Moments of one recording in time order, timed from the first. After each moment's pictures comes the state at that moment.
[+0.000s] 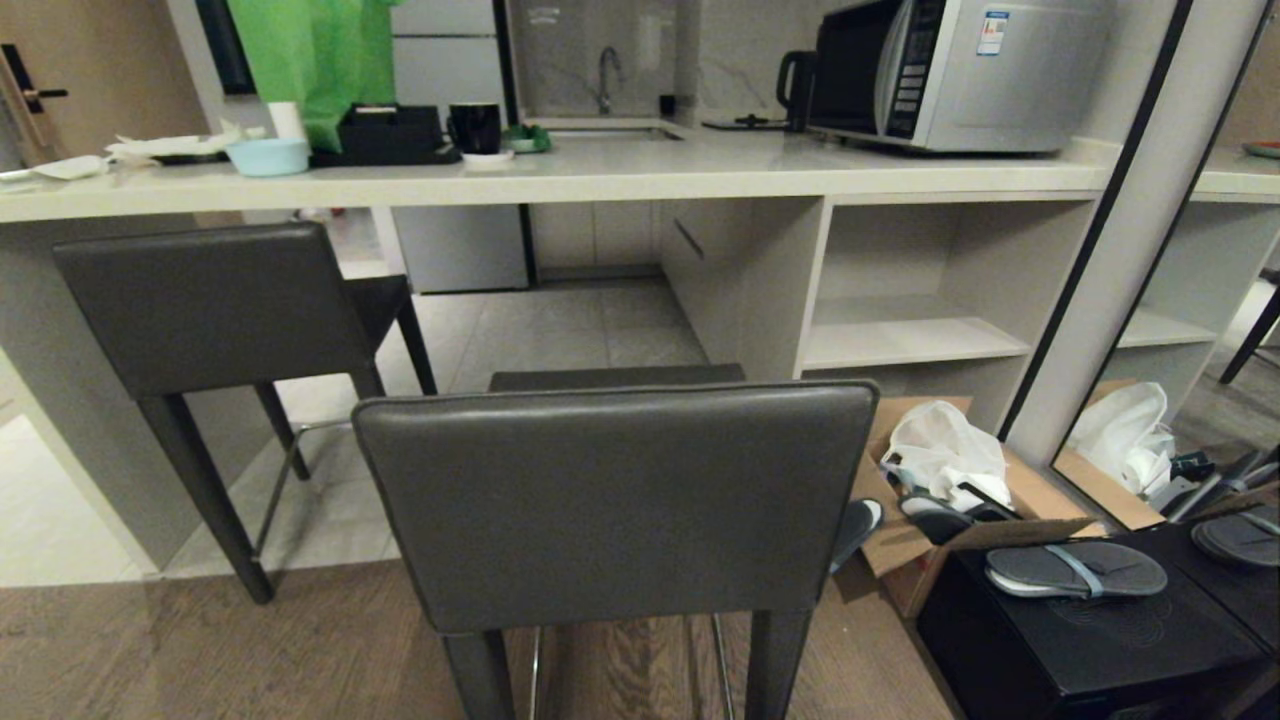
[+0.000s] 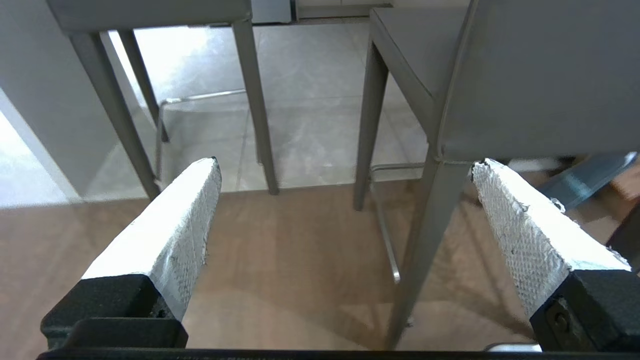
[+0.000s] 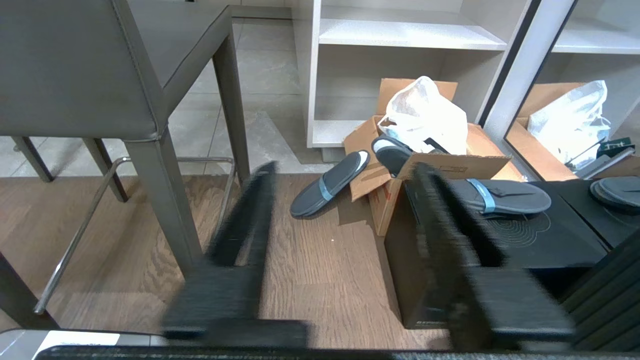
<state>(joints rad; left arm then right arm) 0.01 0.00 0.00 0.01 0.00 0.02 0.01 0.00 0.00 0.00 0.02 -0.06</state>
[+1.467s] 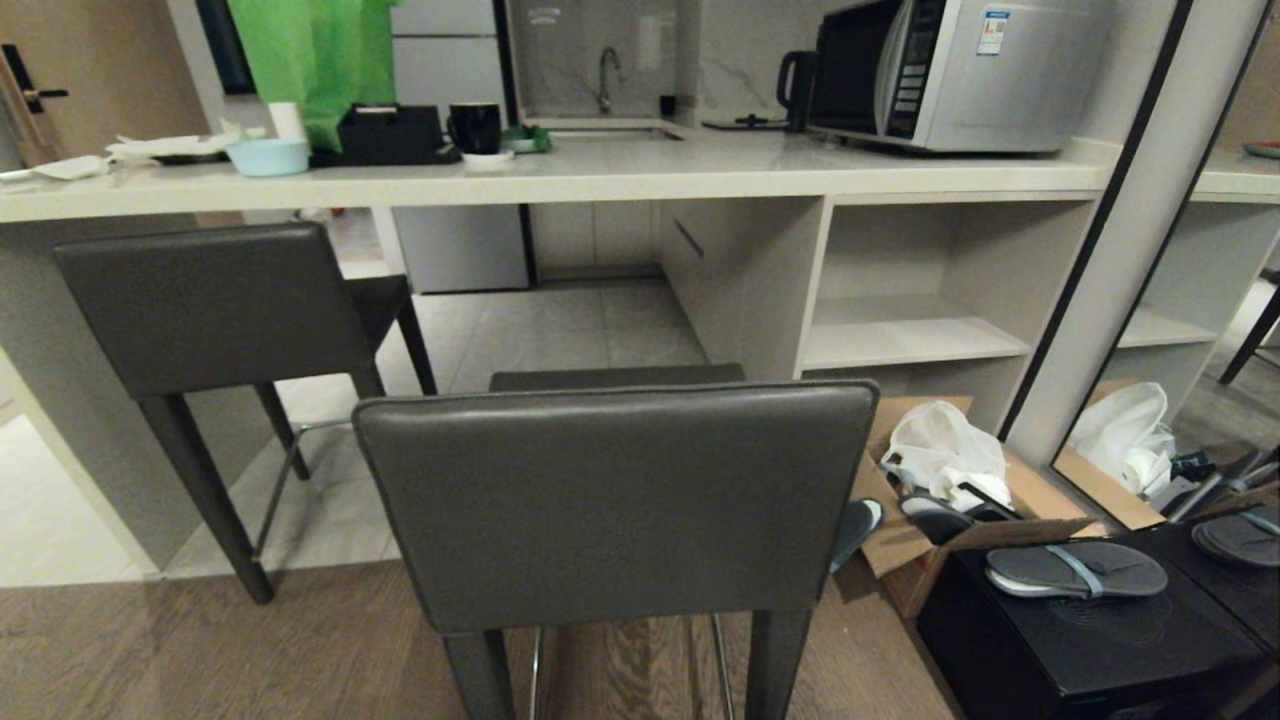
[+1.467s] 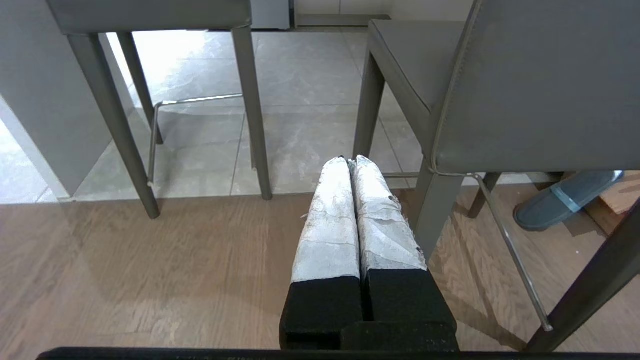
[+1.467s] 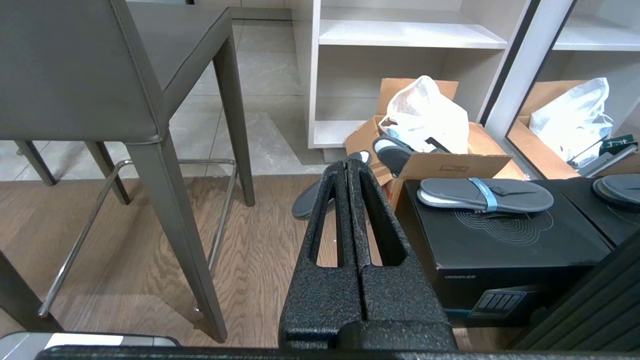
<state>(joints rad) 0.00 0.00 0.00 -0.01 0.00 0.00 0.01 0.00 0.00 0.00 0.02 -0.05</state>
